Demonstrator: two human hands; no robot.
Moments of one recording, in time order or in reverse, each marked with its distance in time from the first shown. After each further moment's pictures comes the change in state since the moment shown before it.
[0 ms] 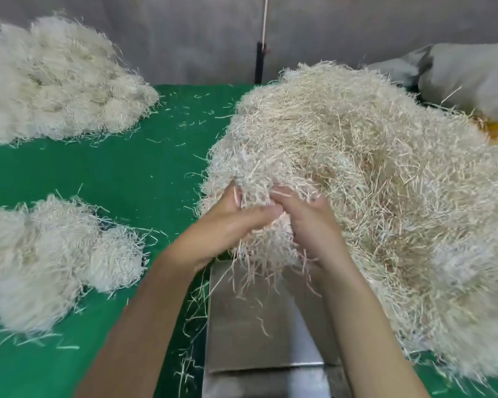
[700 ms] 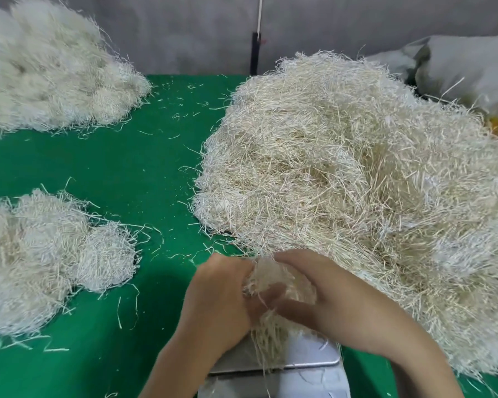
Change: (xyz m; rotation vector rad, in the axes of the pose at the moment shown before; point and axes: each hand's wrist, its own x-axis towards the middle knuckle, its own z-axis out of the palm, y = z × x) left_hand -0.045 -0.071 0.045 0.844 0.334 0.167; right_hand -0.035 0.041 -0.064 -0.977 -0.491 -0.264
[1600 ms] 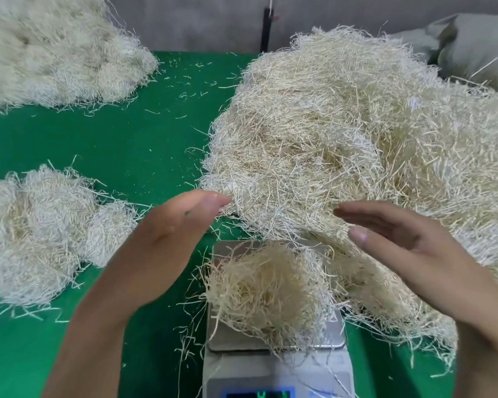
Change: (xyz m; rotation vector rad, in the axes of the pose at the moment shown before) left_hand -0.005 -0.029 -0.088 -0.329 -0.074 -0.018; right_hand -0.023 0.019 -0.051 0.260 0.264 -0.077
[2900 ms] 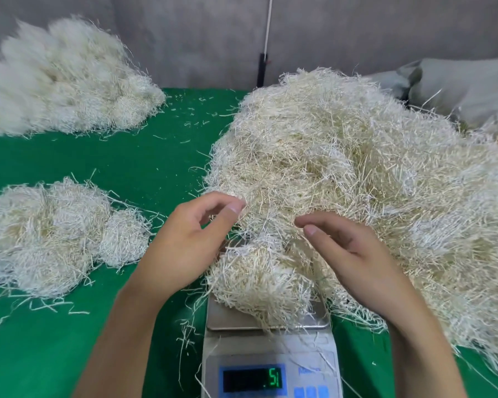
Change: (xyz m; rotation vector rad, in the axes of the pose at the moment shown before) left_hand -0.010 0.020 0.020 -0.285 0.116 0.083; right_hand -0.019 -0.016 0.046 0.065 0.152 -0.019
